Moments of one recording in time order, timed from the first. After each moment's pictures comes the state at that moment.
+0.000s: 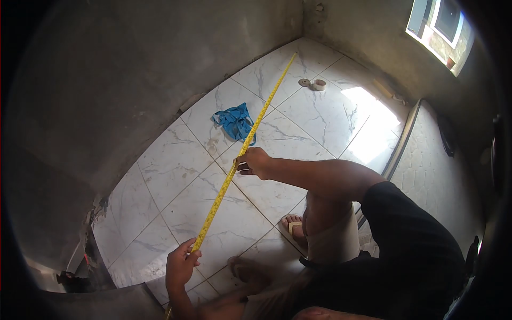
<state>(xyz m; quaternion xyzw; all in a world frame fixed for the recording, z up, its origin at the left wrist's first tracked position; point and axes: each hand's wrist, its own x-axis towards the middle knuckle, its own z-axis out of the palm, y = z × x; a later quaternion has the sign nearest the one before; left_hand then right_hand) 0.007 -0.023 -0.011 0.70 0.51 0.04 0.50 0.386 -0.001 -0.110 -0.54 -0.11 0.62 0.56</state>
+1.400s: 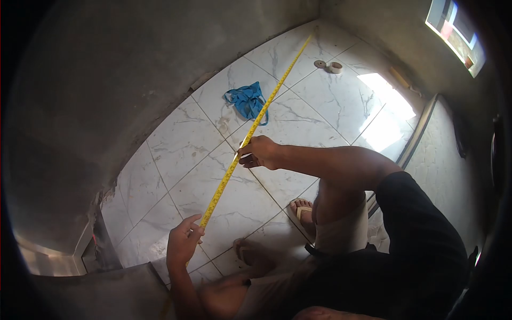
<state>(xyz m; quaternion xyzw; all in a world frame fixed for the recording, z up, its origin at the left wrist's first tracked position) 0.024 -0.016 -0.002 0.70 0.49 0.07 0.51 0.369 -0.008 -0.105 -0.50 -0.14 0.68 0.52</state>
